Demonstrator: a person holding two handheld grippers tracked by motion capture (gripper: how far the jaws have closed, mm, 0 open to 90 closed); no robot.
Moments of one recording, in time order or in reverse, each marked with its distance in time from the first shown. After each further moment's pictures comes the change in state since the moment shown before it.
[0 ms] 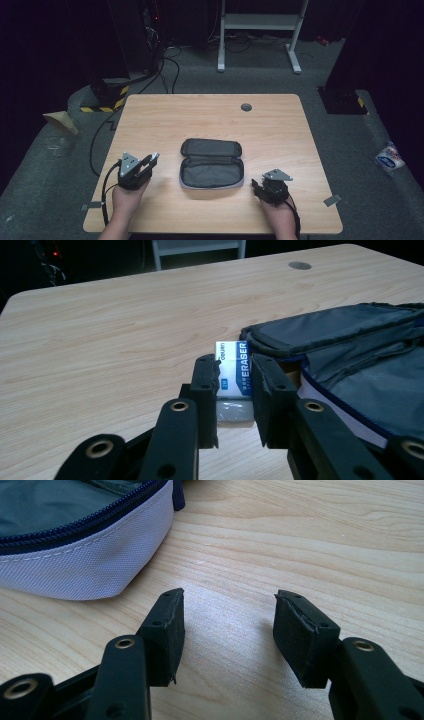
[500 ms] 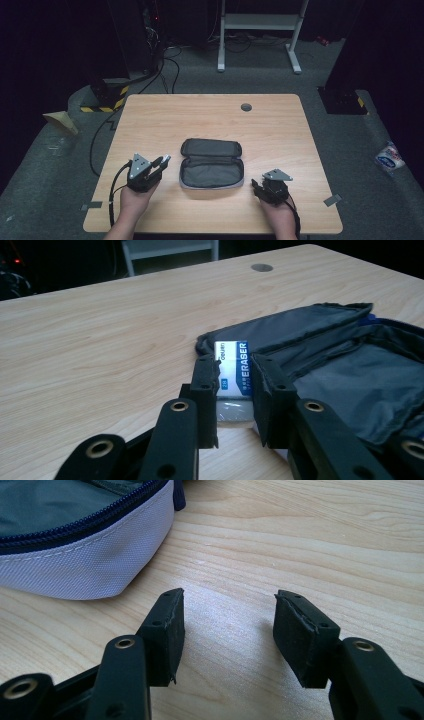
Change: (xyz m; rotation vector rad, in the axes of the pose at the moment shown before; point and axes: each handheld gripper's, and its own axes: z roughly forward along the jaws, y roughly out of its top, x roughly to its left) left arm -0.029 0.009 0.003 -0.001 -0.090 0.046; right arm 0.000 0.000 0.000 -0.002 0.002 -0.005
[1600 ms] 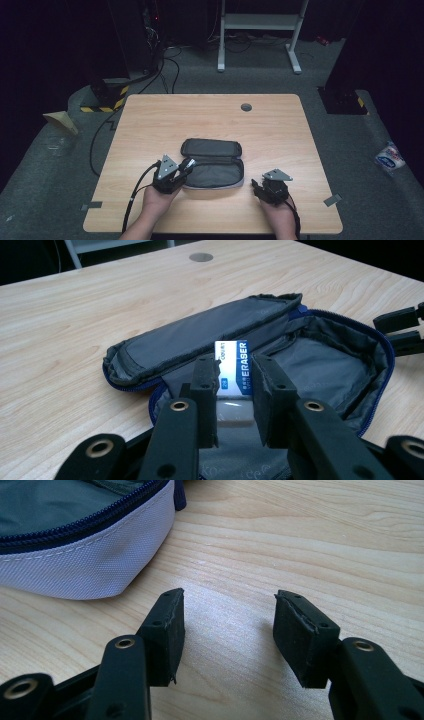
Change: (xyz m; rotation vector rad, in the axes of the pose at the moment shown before) left arm -0.052 0.008 0.037 0.046 -0.133 0.061; right arm 0.000 0.000 0.000 0.000 0.000 -0.001
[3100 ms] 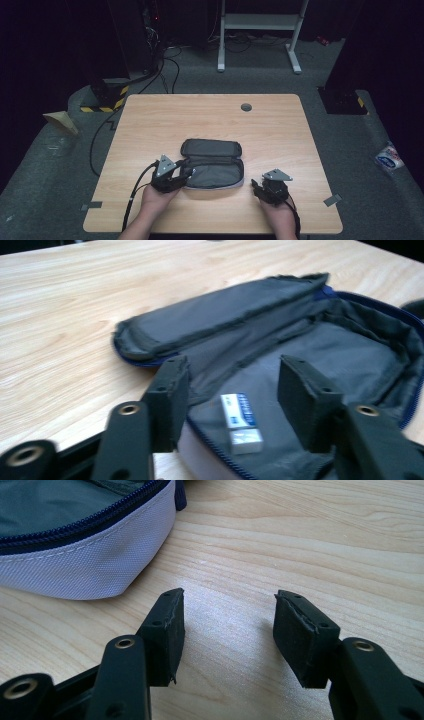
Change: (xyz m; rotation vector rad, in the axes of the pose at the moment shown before) left arm 0.019 -0.015 0.006 0.027 0.023 -0.065; right arm 0.000 0.000 0.000 -0.001 0.002 -0.002
